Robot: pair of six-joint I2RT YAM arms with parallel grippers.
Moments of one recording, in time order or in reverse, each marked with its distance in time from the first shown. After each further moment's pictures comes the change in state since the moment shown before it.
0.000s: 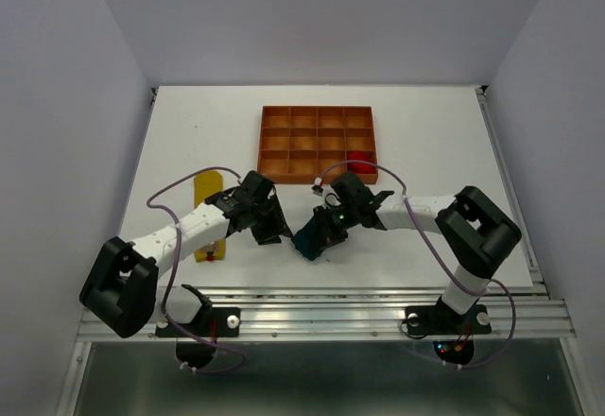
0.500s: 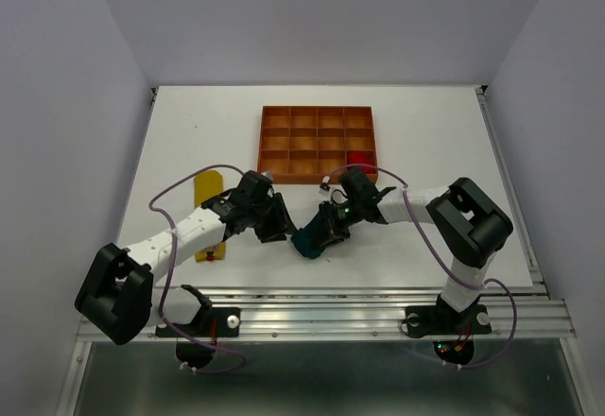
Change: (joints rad) left arm 0.000 -0.052 -0.036 0.092 0.068 0.037; right arm -0.101 0.080 -0.003 0.060 -0.201 0.167
